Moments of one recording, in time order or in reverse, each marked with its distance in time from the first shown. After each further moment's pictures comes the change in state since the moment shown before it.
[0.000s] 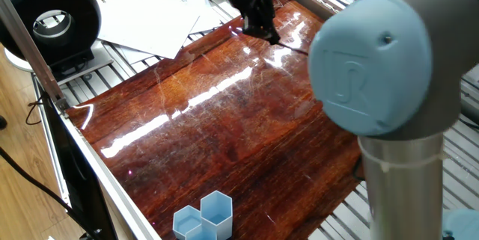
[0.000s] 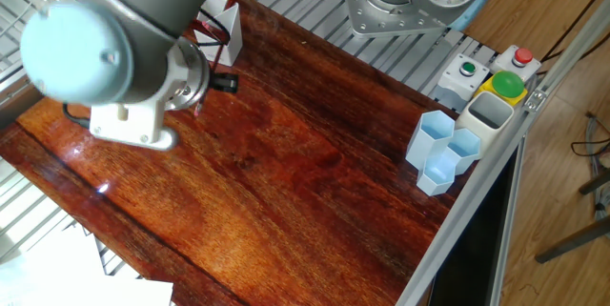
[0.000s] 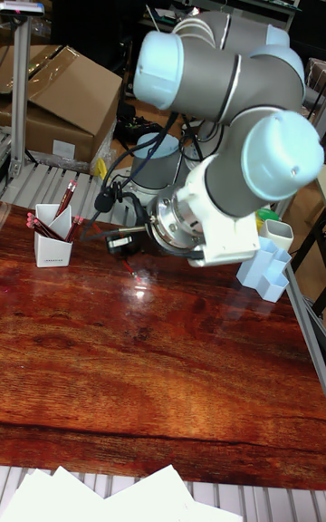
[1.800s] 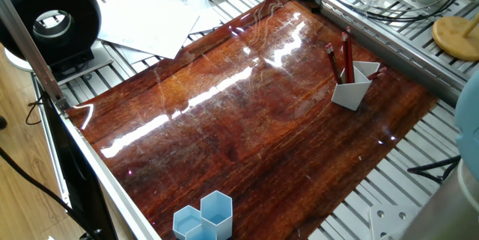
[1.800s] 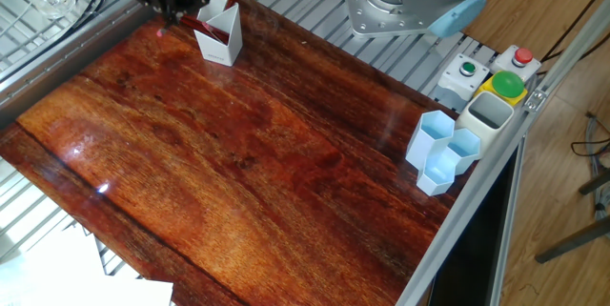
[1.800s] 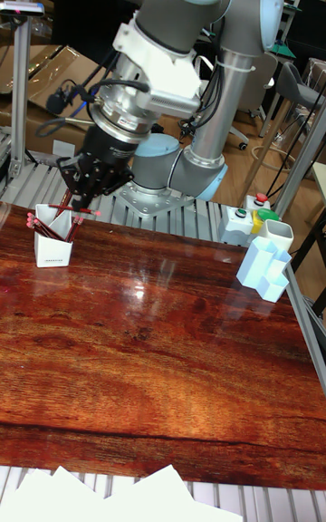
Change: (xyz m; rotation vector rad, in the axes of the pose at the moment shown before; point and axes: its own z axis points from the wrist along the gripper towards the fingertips) arm 0.111 -0.068 -0.006 0.090 -0.306 -0.017
